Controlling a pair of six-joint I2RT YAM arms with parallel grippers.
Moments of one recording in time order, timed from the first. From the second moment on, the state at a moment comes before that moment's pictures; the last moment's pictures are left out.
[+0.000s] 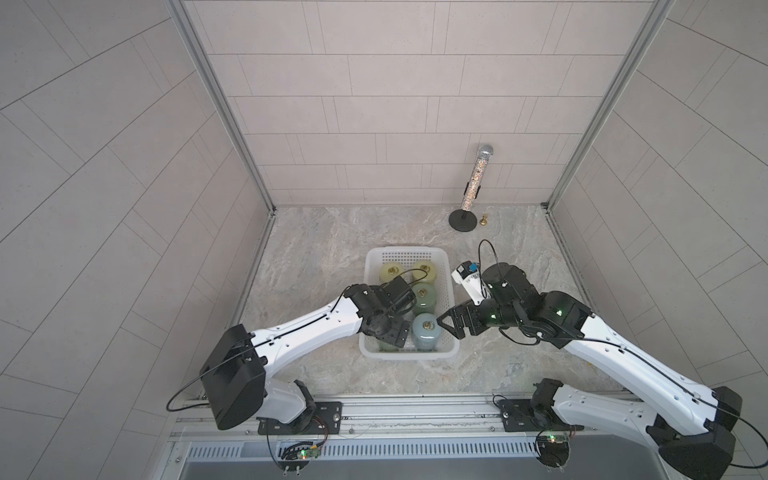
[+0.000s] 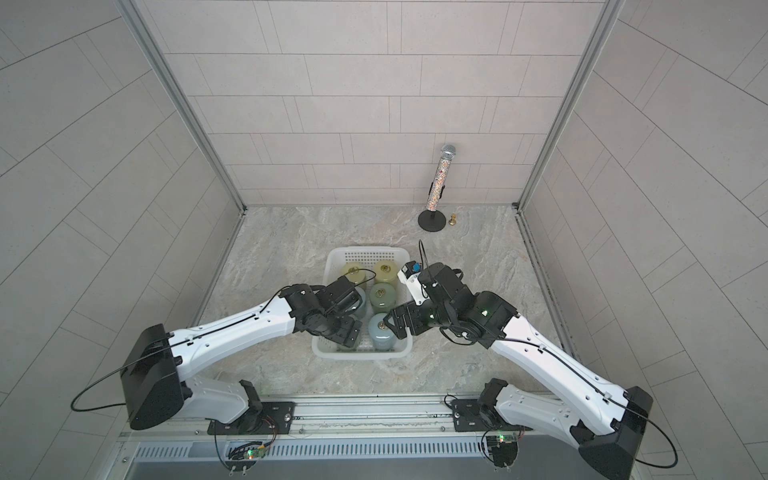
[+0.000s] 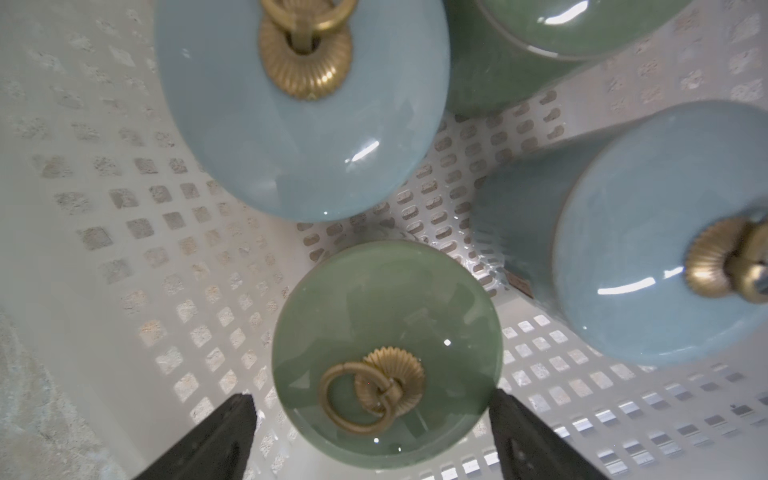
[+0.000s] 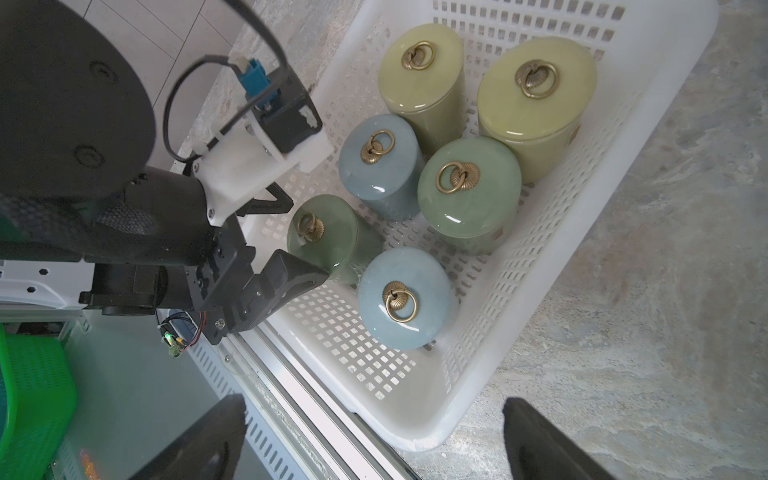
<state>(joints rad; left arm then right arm) -0.91 1.42 1.04 -0.95 -0.08 -0.51 0.76 1.01 1.05 -0.85 -0.20 0.41</state>
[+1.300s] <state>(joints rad) -0.94 1.58 0.97 -0.75 -0.15 -0.55 0.76 1.00 1.05 -0.86 -0.19 0.43</state>
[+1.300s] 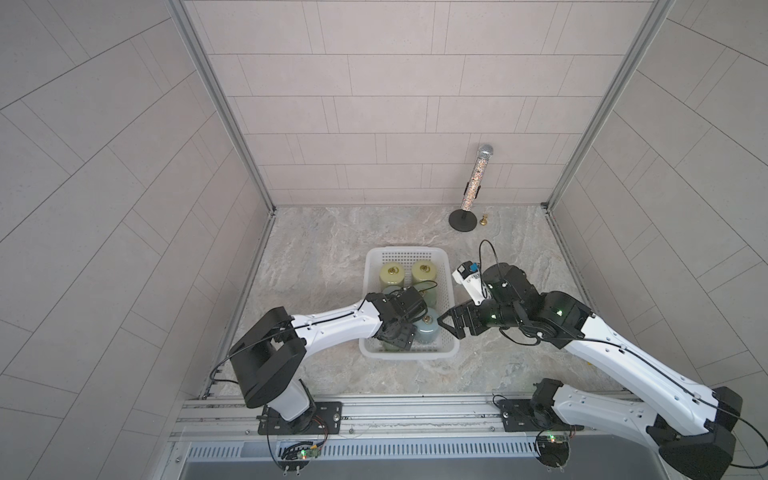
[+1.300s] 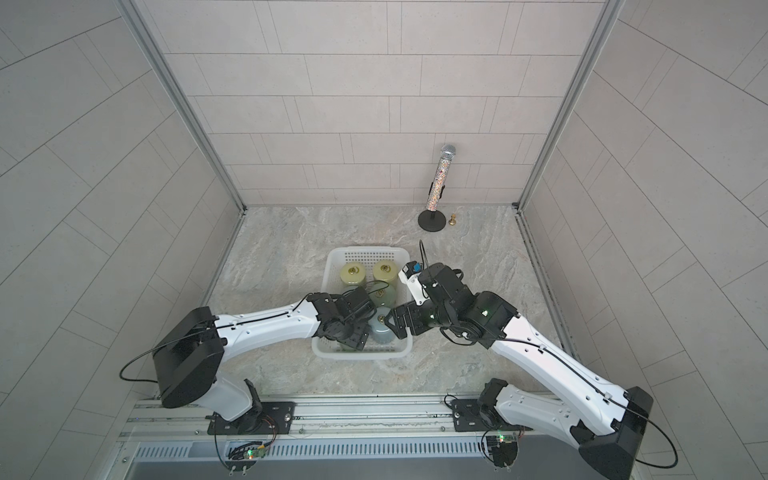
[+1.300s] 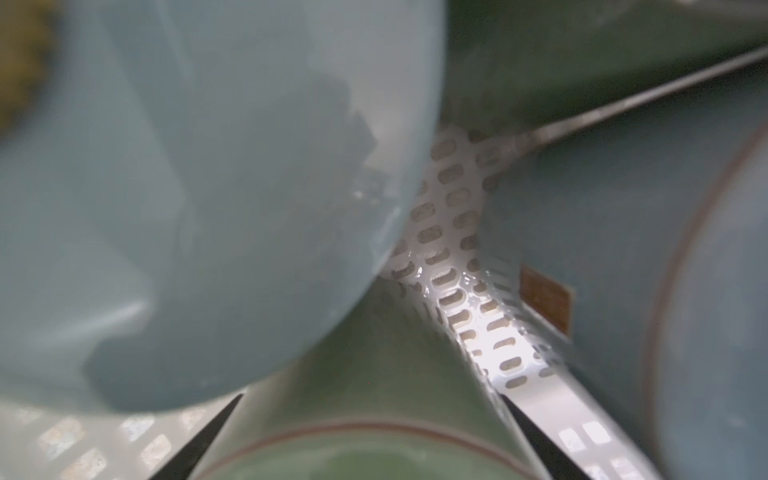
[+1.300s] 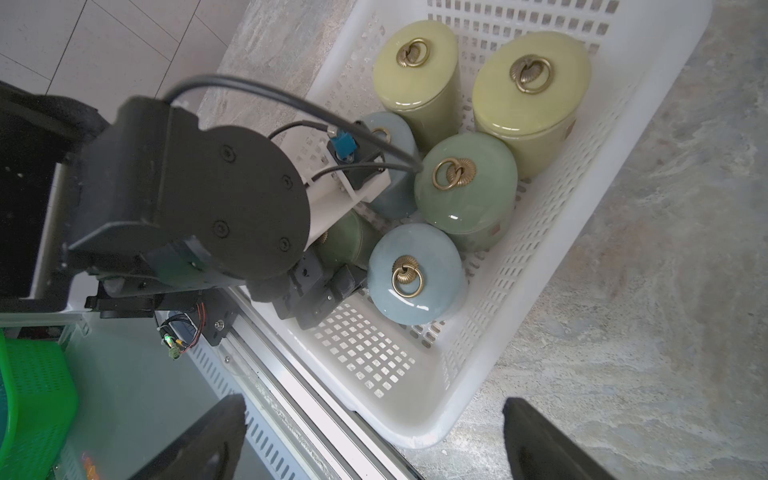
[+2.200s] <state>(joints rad) -0.95 1.32 1.17 -1.08 -0.26 -0.59 0.76 1.06 1.09 -0.83 -0.20 0.43</state>
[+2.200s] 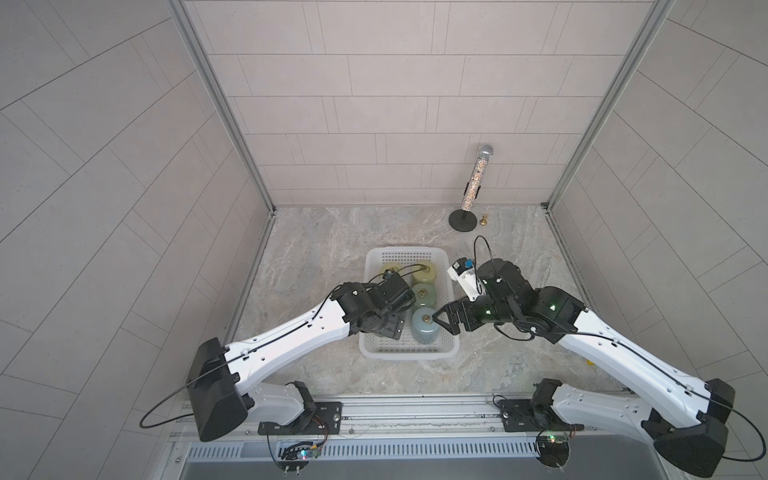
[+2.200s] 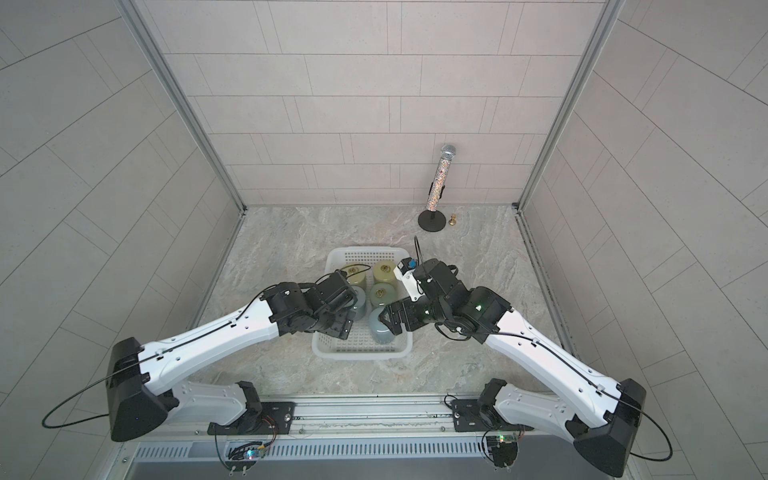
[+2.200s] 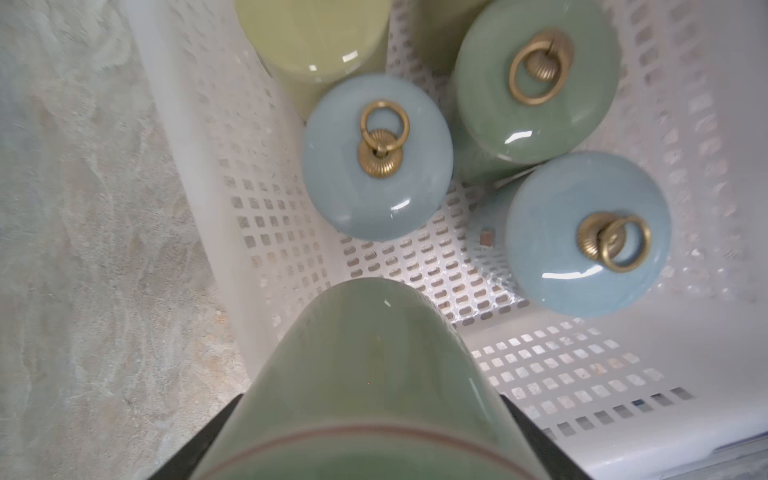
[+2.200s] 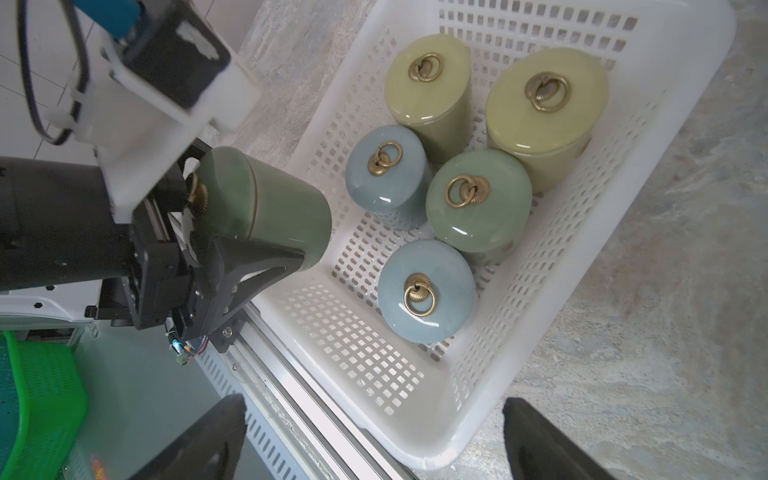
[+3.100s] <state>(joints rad) -0.33 1.47 1.34 -1.00 -0.17 -0.42 0.82 1.14 1.18 -0.79 -0.19 0.44</state>
